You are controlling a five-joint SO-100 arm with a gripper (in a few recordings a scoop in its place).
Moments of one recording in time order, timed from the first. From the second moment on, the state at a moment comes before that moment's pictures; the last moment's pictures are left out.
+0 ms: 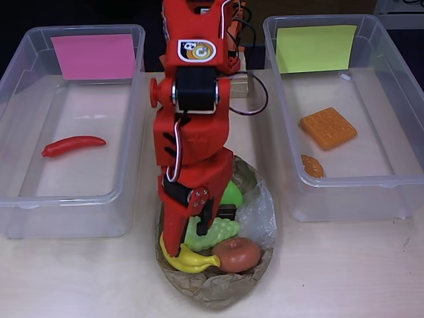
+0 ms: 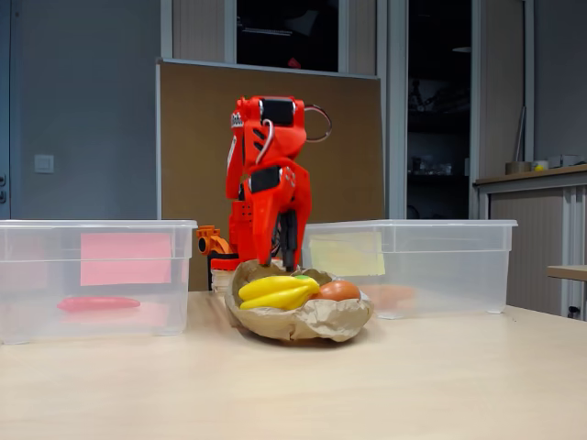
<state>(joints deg) -1.8 56.8 64.2 66.5 36.6</state>
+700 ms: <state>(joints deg) -1.3 41.3 44.6 73.0 32.5</state>
